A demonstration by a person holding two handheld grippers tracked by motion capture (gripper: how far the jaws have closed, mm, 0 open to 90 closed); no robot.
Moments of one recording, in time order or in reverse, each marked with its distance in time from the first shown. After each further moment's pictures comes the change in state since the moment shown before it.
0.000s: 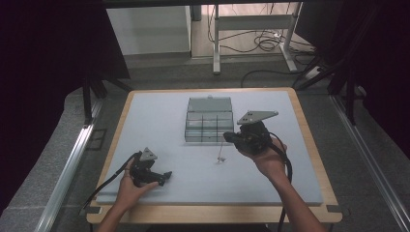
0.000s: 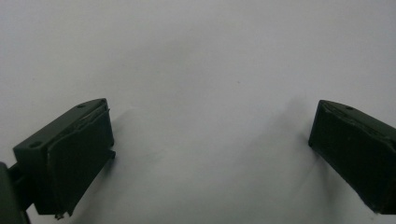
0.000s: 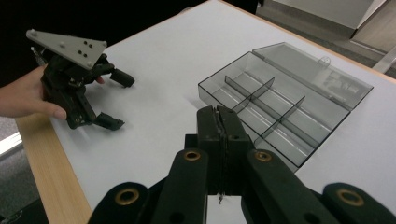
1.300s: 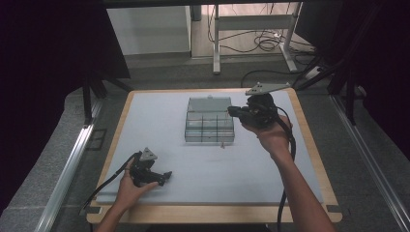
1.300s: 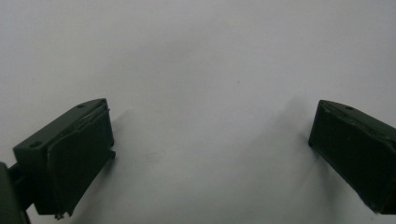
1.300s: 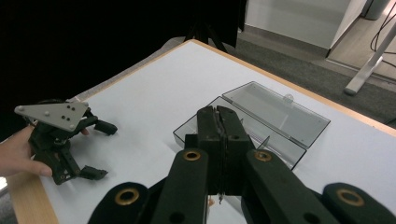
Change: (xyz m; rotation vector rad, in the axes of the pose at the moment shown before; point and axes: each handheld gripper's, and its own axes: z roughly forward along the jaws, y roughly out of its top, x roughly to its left) left arm 0.000 0.000 0.000 0.004 -0.002 0.001; right arm -0.031 0.049 -0.016 -0.085 -0.048 0.063
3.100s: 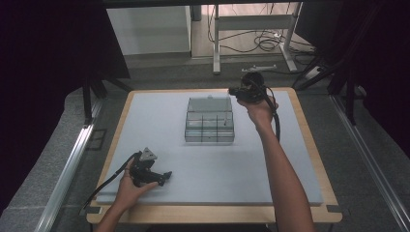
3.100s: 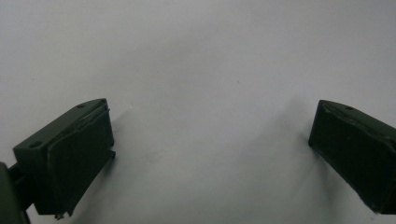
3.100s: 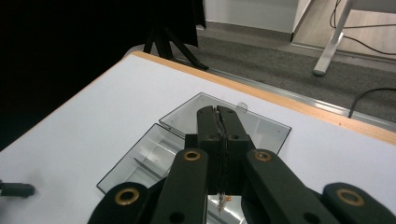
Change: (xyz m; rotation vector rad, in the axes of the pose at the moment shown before) left arm 0.000 0.000 0.000 -0.006 0.000 0.003; right arm -0.078 0.013 0.084 0.000 -0.126 0.160
